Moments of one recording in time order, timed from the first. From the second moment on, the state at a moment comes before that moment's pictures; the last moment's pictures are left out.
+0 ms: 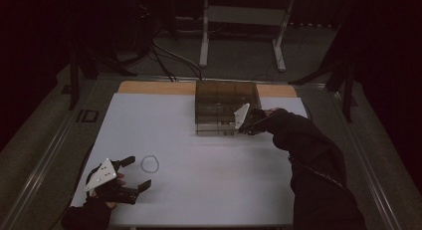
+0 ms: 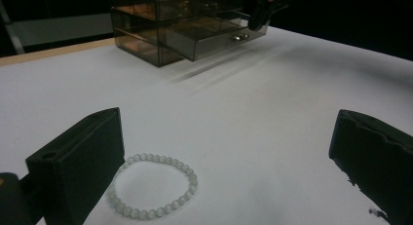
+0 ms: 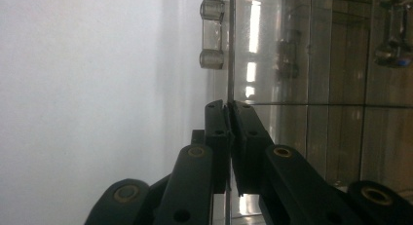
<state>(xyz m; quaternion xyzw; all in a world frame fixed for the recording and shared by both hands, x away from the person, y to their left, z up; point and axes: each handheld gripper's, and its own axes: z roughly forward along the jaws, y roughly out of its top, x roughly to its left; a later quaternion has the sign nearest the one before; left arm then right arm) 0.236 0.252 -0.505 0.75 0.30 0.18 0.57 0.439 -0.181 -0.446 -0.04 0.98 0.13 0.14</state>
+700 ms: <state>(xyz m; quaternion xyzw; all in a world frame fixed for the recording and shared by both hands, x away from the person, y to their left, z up) 0.236 0.253 -0.505 0.75 0.30 0.17 0.57 0.433 -0.181 -0.416 0.07 0.95 0.26 0.14</state>
